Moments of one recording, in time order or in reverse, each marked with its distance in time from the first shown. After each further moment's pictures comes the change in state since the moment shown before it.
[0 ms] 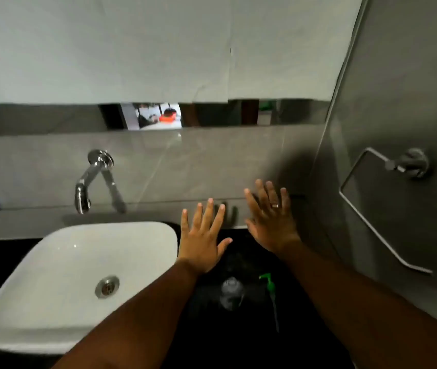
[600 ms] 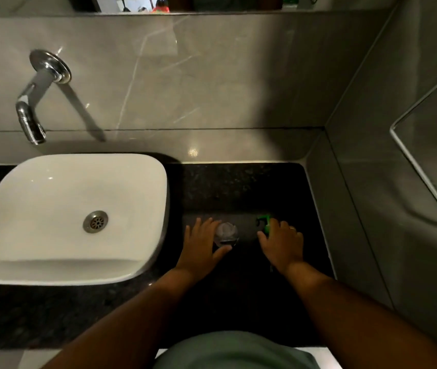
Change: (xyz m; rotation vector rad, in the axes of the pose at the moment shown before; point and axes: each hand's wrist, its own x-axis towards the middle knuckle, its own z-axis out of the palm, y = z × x) left_hand -0.109 0.032 0.113 -0.572 -0.409 -0.240; right_hand -0.146 -0.025 0.105 0.197 -0.700 0.488
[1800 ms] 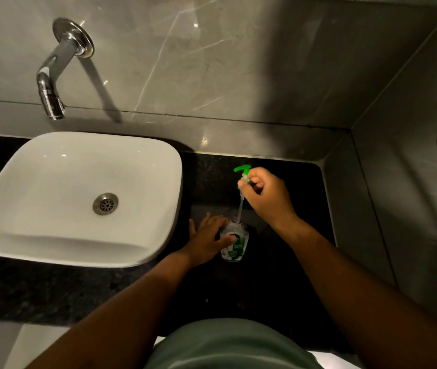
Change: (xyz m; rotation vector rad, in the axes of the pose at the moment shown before) left_hand 0.011 -0.019 -0.010 -0.350 -0.222 -0.148; right_hand 0.040 -0.087 -0.081 0.812 0.225 -0.386
